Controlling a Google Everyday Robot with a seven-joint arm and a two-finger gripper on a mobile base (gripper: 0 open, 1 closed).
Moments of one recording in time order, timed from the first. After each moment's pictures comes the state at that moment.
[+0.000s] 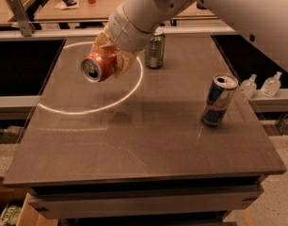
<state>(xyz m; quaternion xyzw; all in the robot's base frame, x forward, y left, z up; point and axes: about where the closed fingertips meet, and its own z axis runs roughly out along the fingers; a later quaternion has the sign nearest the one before) 0.575 0.086 0.934 -0.91 0.25 -0.02 0.33</state>
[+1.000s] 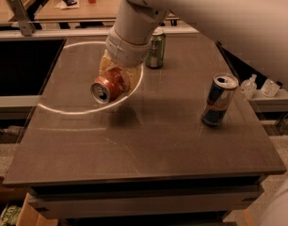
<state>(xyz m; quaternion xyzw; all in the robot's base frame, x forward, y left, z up) 0.557 0.068 0.880 -0.95 0.25 0.00 0.19</state>
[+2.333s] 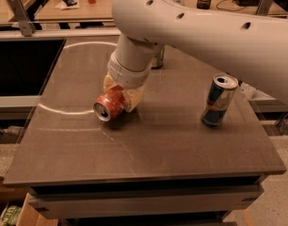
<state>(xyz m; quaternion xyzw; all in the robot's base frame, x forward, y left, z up) 0.543 0.063 0.836 -0.94 0.29 -0.03 0.18</state>
